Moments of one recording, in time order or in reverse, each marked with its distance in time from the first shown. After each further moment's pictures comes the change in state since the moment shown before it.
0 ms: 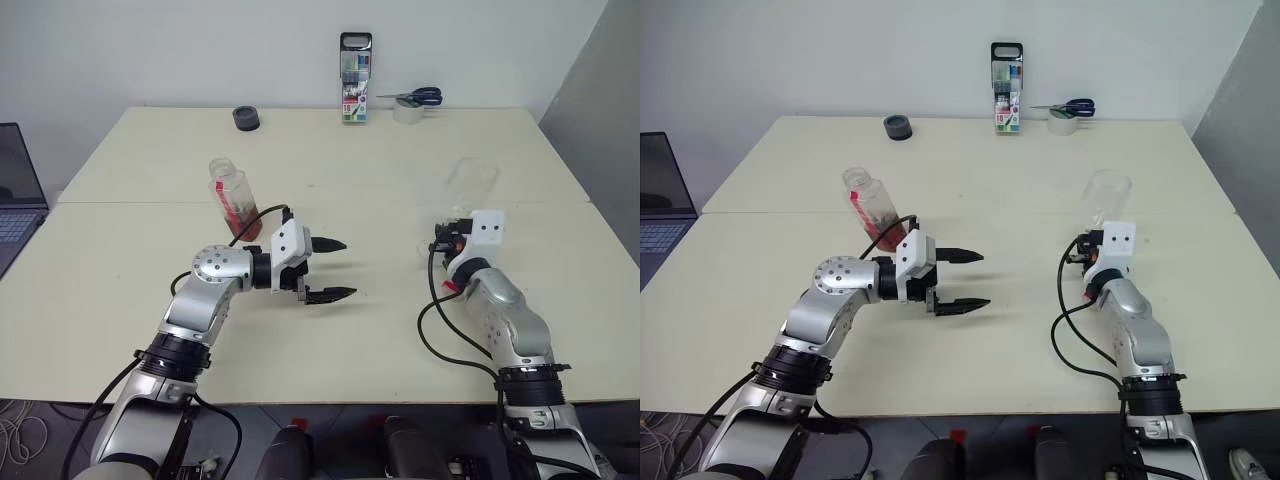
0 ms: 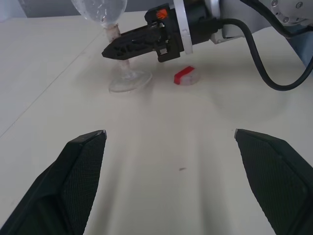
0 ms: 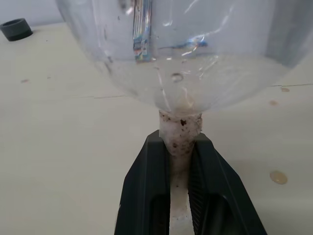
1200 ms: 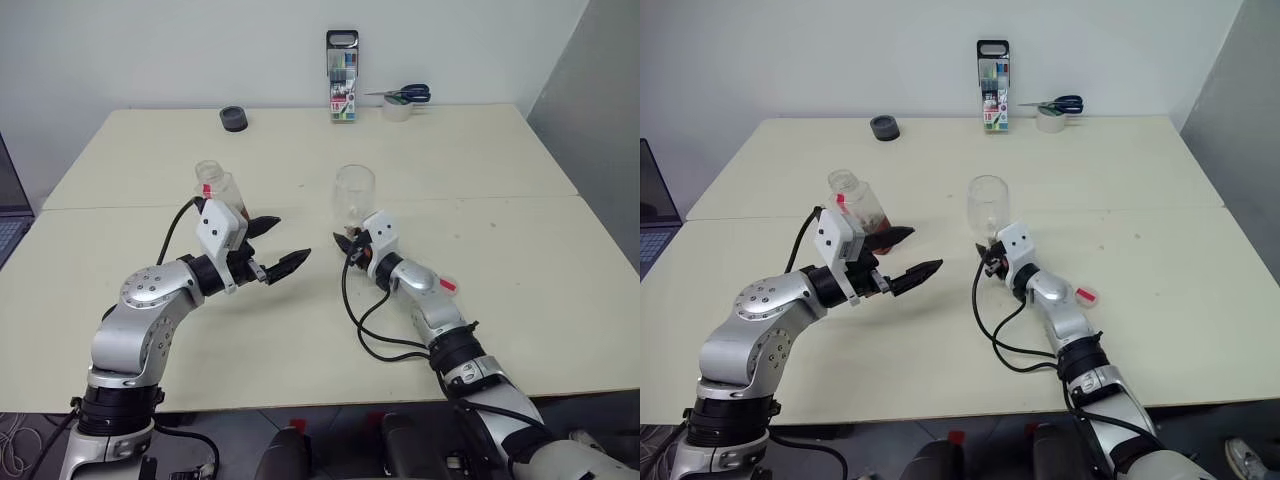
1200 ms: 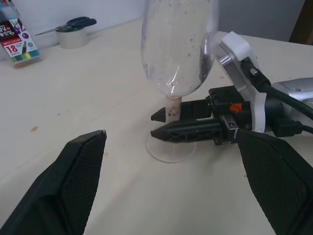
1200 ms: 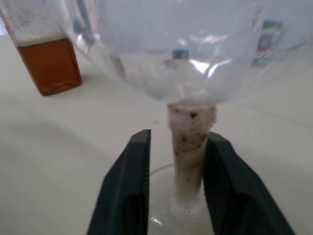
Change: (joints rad) left arm 0.223 0.073 0.272 -0.391 -0.173 0.351 0.361; right arm -0.272 0.230 0.182 0.544 -0.198 -0.381 0.352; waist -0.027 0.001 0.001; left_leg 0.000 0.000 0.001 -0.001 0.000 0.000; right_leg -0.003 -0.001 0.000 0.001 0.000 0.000
